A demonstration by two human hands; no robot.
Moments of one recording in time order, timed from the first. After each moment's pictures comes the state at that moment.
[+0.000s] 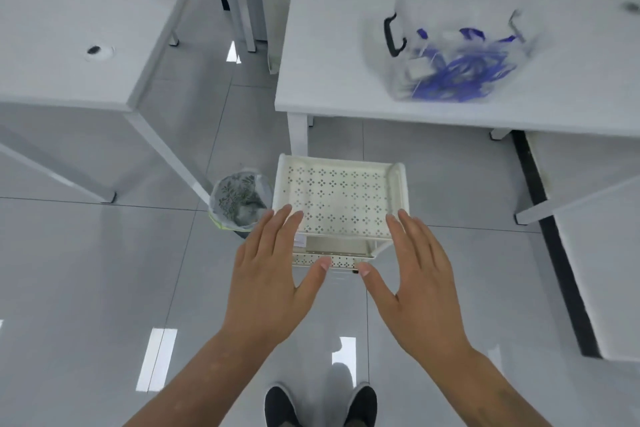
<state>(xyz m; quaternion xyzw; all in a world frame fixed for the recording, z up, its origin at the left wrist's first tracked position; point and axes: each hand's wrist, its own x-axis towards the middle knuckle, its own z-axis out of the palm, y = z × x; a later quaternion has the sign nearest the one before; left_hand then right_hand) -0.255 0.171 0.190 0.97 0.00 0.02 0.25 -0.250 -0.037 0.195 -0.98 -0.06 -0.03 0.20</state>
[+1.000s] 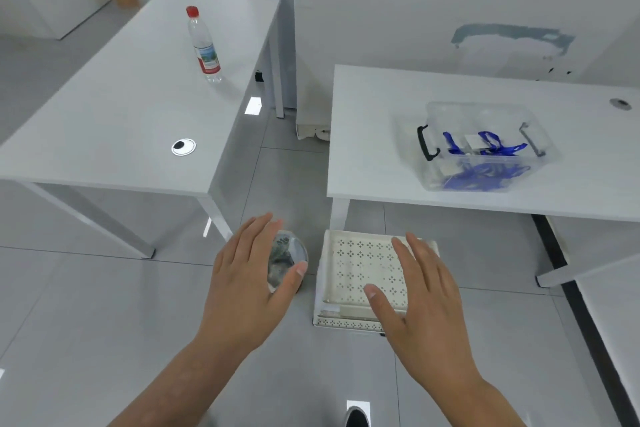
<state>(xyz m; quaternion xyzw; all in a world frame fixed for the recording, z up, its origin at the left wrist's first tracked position) -0.195 0.306 0.335 0.96 0.00 0.08 0.28 -0.199 0.062 0.328 -0.97 -0.06 -0.05 0.23</state>
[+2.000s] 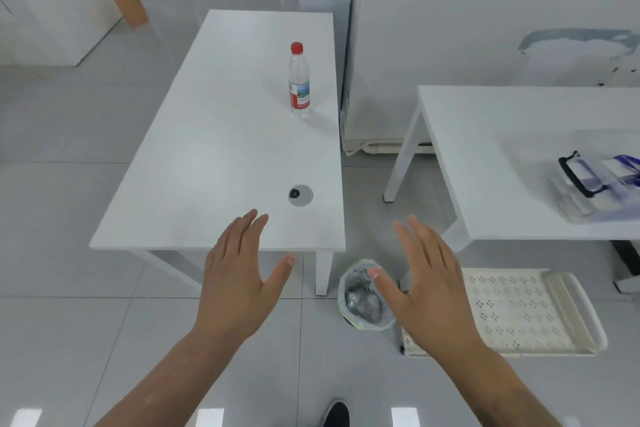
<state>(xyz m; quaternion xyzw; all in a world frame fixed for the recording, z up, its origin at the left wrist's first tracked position) -0.075 0.699 0.338 0.97 0.02 0.05 0.25 -0.078 0.434 0.342 -0.97 -0.03 -0.03 0.22</state>
